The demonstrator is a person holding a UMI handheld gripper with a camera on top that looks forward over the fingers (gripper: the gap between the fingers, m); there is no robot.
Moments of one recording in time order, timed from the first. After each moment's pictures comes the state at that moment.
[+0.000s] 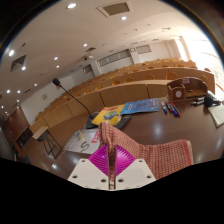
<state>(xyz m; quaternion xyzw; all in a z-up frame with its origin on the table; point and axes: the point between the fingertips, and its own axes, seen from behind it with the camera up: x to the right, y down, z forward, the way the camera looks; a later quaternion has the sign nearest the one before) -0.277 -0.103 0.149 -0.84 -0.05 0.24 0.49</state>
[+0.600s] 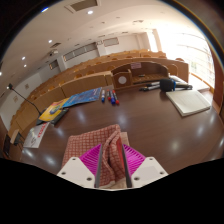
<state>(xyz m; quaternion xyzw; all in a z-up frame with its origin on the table) -0.036 -0.064 0.038 -0.89 0.07 0.11 0.44</state>
